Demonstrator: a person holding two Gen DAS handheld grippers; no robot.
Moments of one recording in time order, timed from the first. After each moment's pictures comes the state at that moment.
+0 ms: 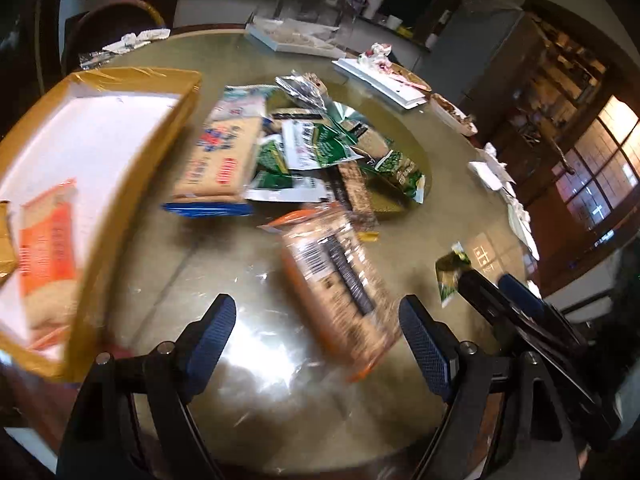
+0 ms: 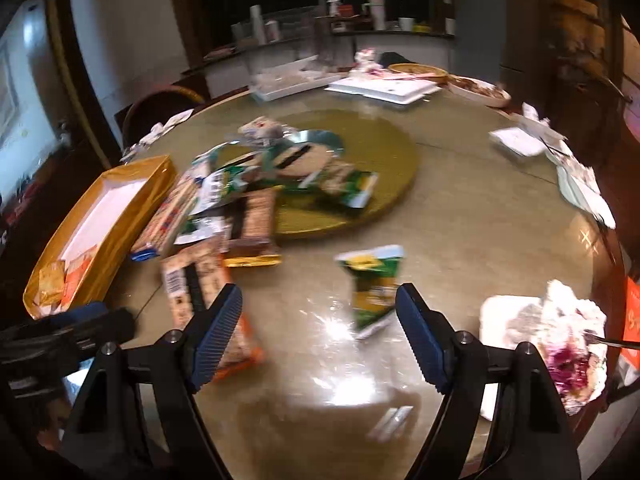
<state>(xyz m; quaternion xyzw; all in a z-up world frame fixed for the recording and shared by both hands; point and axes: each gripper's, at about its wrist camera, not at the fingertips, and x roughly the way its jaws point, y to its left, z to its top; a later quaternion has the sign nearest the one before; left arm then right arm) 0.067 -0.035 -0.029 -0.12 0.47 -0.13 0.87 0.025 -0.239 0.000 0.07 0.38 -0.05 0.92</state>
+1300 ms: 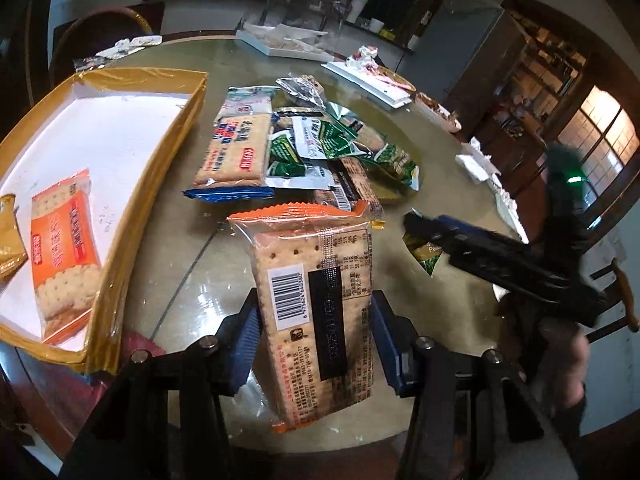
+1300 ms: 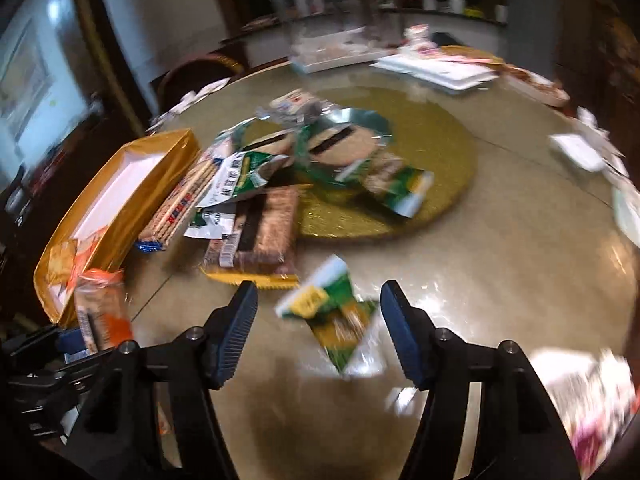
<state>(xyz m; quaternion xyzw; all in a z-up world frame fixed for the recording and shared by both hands) 0.038 0.001 -0.028 -0.13 0.45 -0.17 0.87 0.092 -0.225 -0.026 0.03 0.45 0.08 0.89</state>
